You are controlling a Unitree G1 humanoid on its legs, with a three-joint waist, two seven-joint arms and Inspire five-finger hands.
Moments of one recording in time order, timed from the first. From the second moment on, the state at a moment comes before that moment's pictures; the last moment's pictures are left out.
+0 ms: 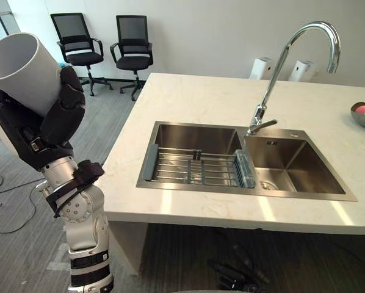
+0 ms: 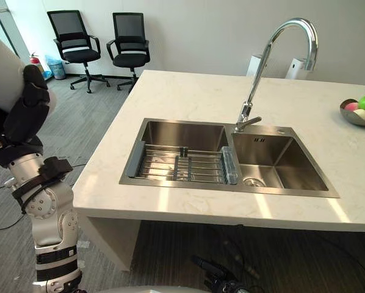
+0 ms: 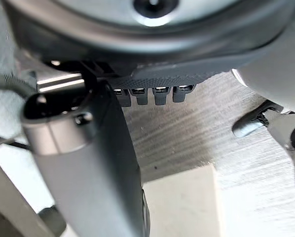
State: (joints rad) left arm -0.16 0.10 0.26 -0.33 -0.18 -0.31 0.37; right arm 0.15 -0.02 -0.21 0.89 0.39 0.28 0.17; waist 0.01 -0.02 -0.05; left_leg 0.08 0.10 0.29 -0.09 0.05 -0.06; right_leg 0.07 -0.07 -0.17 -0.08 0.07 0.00
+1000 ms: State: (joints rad) left arm 0.00 0.01 0.30 -0.40 -0.25 -0.30 0.33; right arm 0.14 -0.18 -0.28 1.05 0.38 0.21 0.25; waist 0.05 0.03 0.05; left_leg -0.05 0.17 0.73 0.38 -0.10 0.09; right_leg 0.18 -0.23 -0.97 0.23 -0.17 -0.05
